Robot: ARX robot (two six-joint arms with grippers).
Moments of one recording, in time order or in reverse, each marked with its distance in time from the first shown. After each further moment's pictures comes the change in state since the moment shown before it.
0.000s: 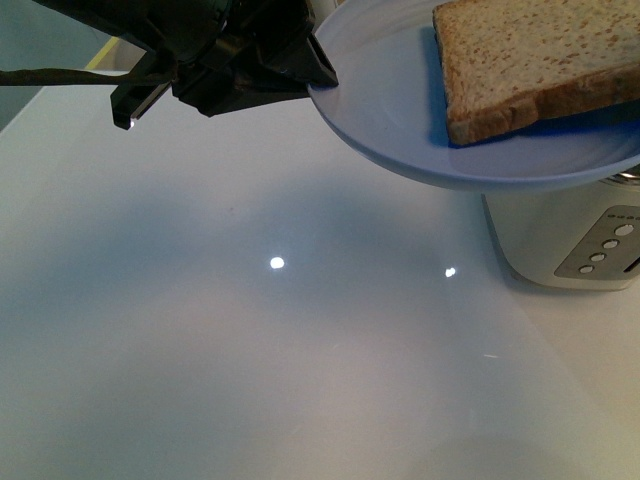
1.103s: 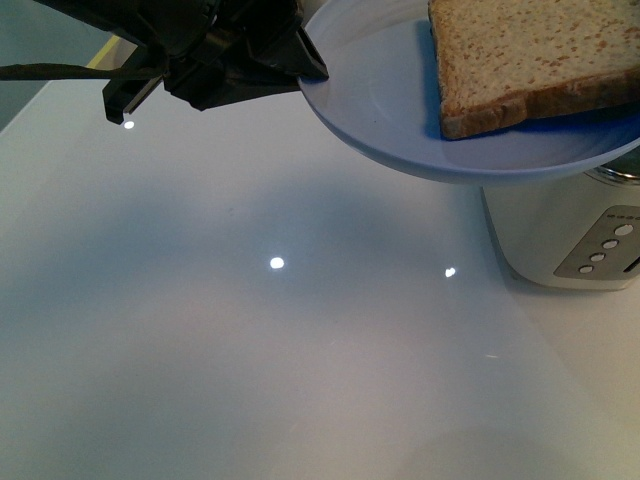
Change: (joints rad) left arm 0.011 0.000 0.000 0.011 0.000 0.000; right arm -0.032 0.008 -0.025 0.020 -0.008 -0.023
